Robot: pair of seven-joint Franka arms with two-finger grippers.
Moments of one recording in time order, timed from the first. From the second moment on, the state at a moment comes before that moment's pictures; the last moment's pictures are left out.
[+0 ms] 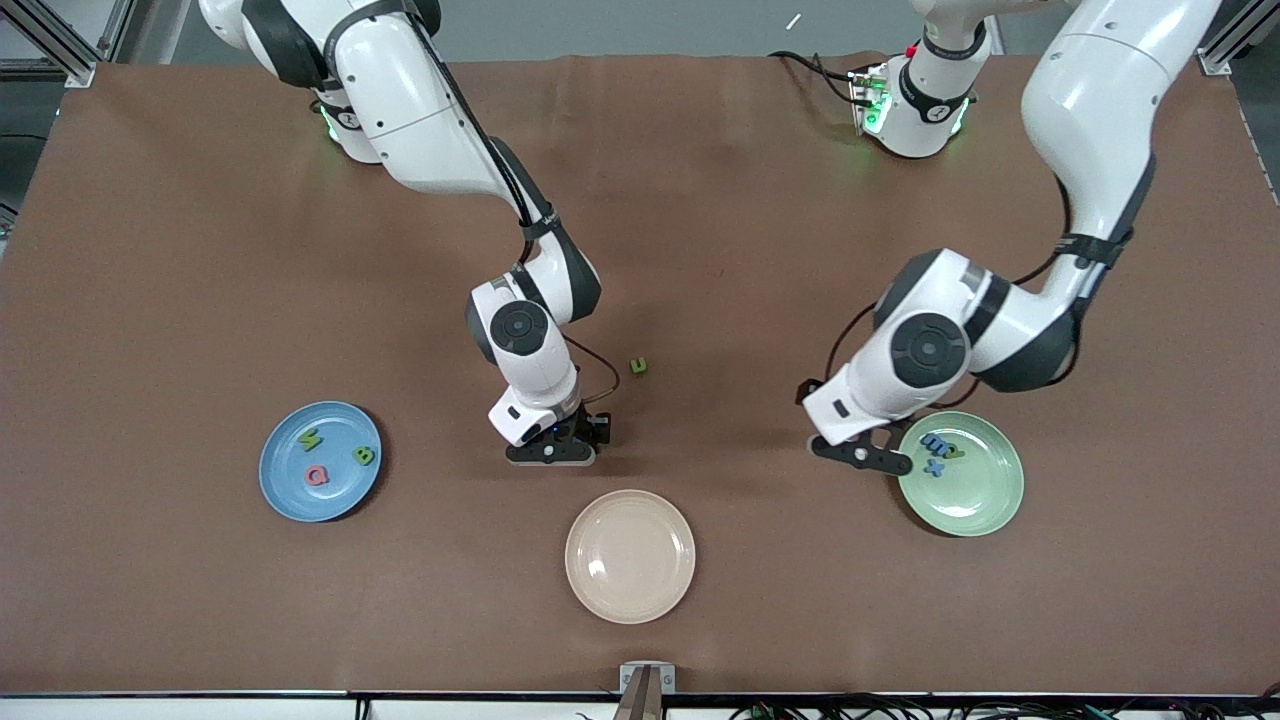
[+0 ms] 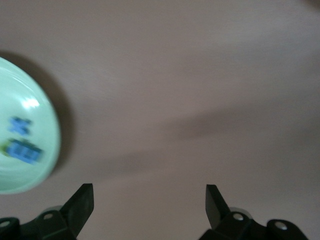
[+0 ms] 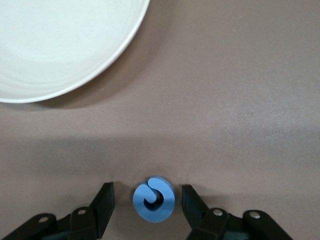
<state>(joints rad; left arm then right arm) 0.08 0.64 -0.63 -1.60 0.40 2.00 -0.47 0.75 0.86 -0.19 -1.53 0.17 2.60 0.52</state>
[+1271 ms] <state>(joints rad) -0.24 0.72 -0.60 -1.60 0.34 2.36 -1.30 0.42 0.70 -0.22 -1.46 0.17 2.08 0.04</state>
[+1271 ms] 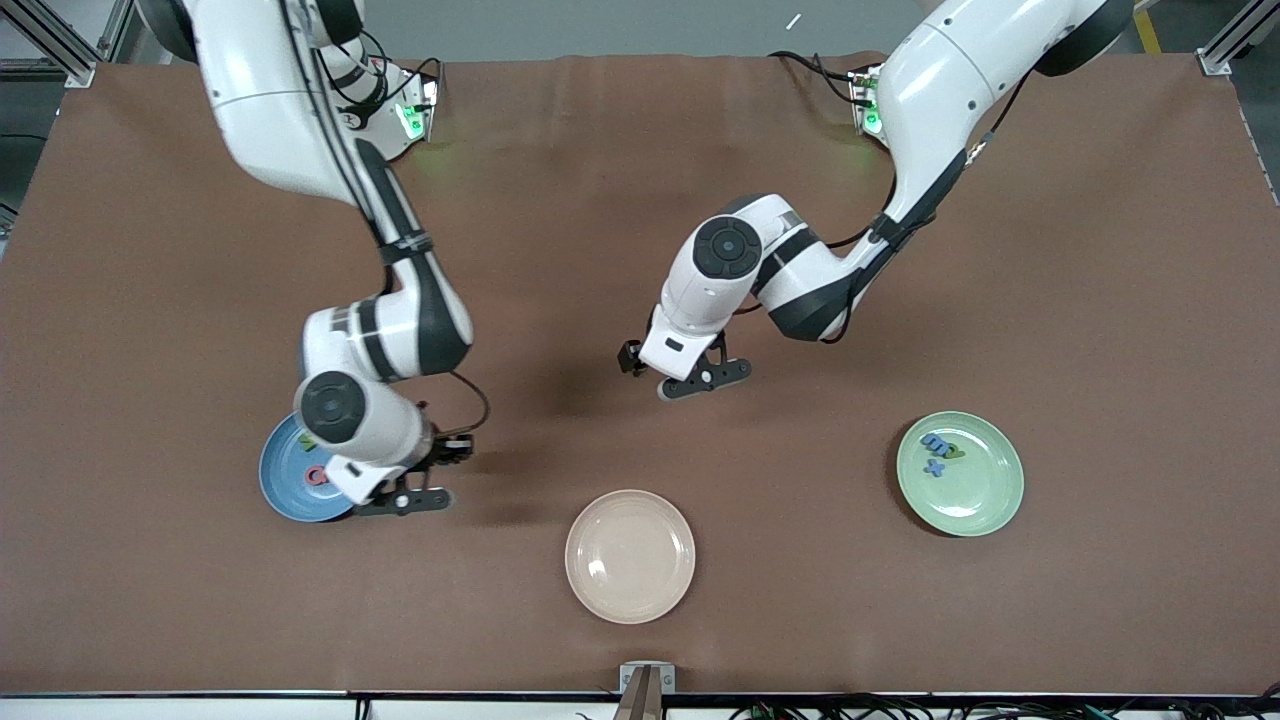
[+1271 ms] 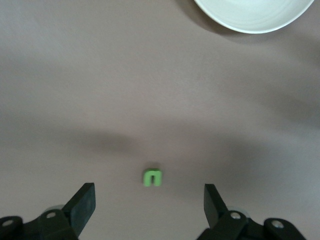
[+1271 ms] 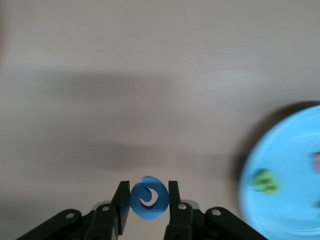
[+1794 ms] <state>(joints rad) -0.58 0.75 -0.30 -1.57 0.34 2.40 -1.39 0.20 0.70 -0.21 -1.57 0.17 2.08 -0.35</state>
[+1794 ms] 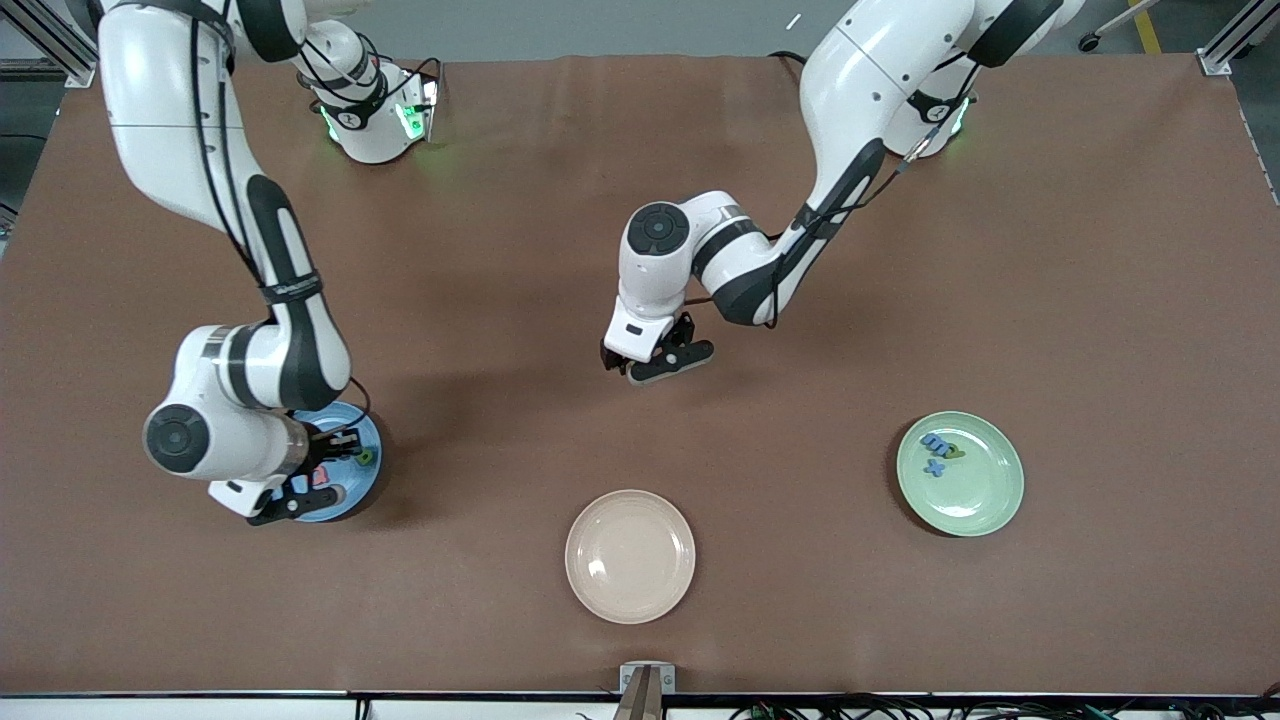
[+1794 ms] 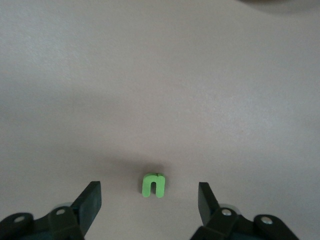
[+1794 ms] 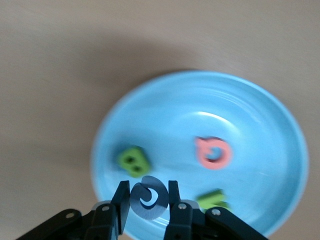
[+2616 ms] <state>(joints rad) -0.61 0.85 -0.28 -1.52 0.35 2.40 -1.39 0.16 0.53 -0.22 -1.55 0.17 1.98 -0.39</state>
